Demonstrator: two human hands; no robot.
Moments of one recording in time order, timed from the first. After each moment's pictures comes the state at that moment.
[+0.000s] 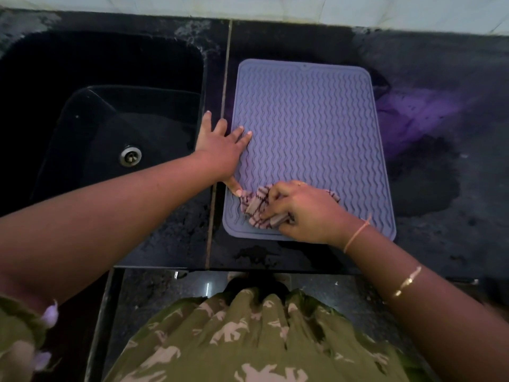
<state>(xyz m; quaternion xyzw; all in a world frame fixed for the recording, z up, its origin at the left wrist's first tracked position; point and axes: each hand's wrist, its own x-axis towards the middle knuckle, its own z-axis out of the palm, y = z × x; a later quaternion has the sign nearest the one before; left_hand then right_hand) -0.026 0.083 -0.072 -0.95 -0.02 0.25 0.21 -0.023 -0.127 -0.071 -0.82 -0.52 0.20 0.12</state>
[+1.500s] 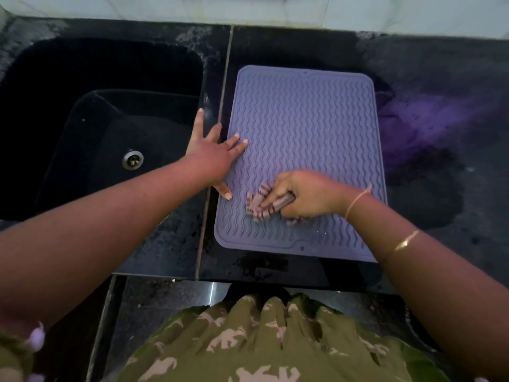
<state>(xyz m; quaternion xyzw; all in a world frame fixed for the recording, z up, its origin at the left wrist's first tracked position) -0.020 0.084 -0.064 -0.93 -0.03 0.29 0.23 0.039 -0.114 -0.062 -0.78 -0.46 0.38 0.15</state>
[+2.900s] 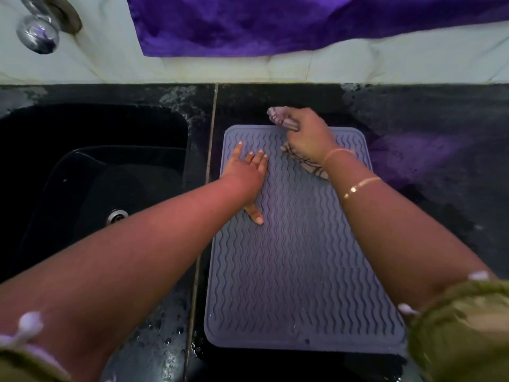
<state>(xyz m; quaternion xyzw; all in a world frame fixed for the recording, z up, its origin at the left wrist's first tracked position) 0.108 0.070 -0.060 -0.93 0.02 0.32 0.20 0.222 -0.034 -0.068 -0.91 -0.24 0.14 0.31</state>
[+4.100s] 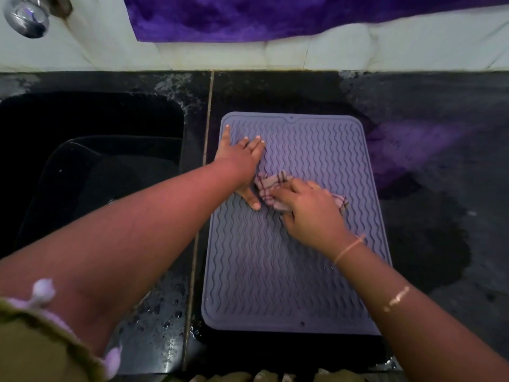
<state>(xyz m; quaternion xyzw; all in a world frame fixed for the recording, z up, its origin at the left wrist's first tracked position) 0.108 0.077 -0.062 -0.94 0.00 0.30 0.17 0.088 -0.100 -0.090 -0.92 -0.37 0.10 0.10</state>
